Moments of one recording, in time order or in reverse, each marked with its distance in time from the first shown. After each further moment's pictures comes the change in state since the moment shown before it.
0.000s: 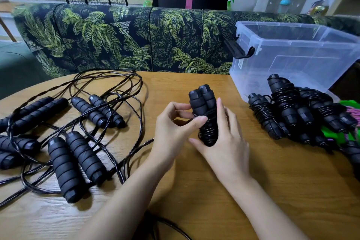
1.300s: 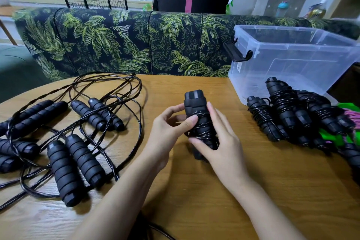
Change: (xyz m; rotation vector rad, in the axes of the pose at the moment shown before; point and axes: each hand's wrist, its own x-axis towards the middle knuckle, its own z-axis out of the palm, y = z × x) left_hand 0.007 0.002 -0.010 -0.195 -0.119 -0.226; right_hand 0.002 0.007 -0.003 0.510 -0.162 -0.035
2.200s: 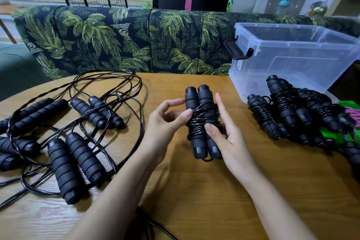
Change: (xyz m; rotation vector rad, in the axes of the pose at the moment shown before) left_hand 0.003 0.004 -0.006 -0.014 -0.007 0.085; right_hand 0.008 -0.005 -0.017 0.470 -0.135 0.153
